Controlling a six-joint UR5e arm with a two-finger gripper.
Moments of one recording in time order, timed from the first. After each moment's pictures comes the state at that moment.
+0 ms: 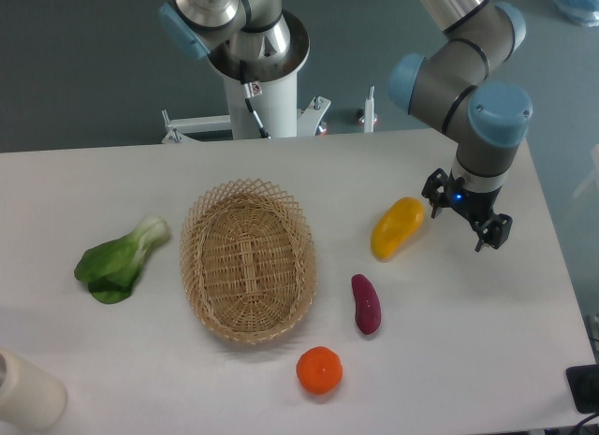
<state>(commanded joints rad) 2.78 -1.97 -1.70 -0.93 1.56 1.62</state>
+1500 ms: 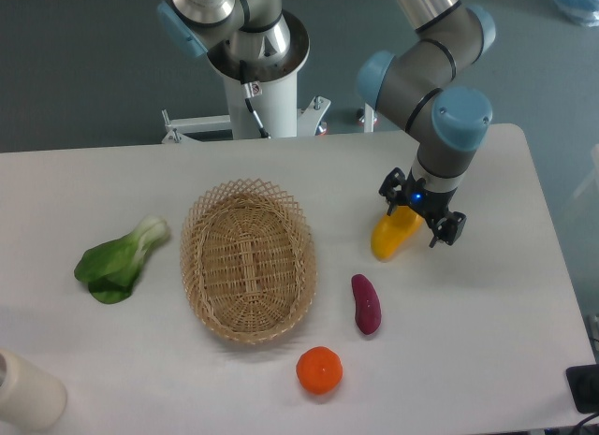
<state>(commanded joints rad) 2.74 -1.94 -1.83 -0.95 1.50 1.51</state>
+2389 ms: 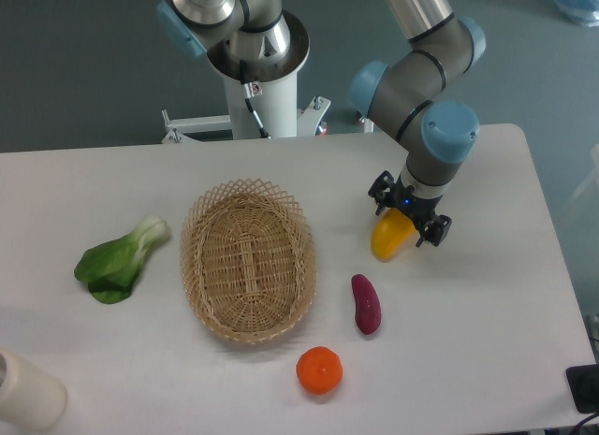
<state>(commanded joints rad) 2.73 -1.95 -1.89 -0.93 1.52 1.50</state>
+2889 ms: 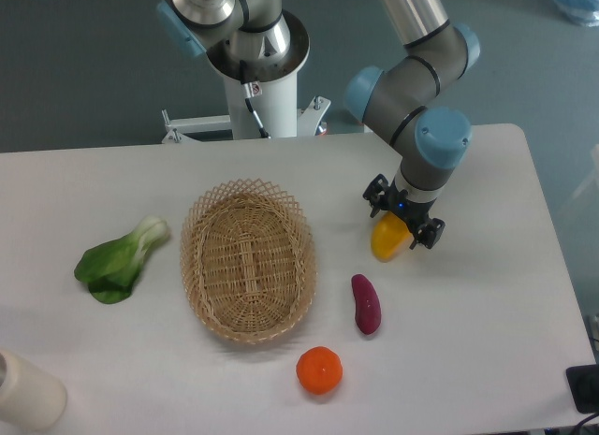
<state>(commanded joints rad) 2.72 -1.96 -1.89 -0.90 1.52 1.50</state>
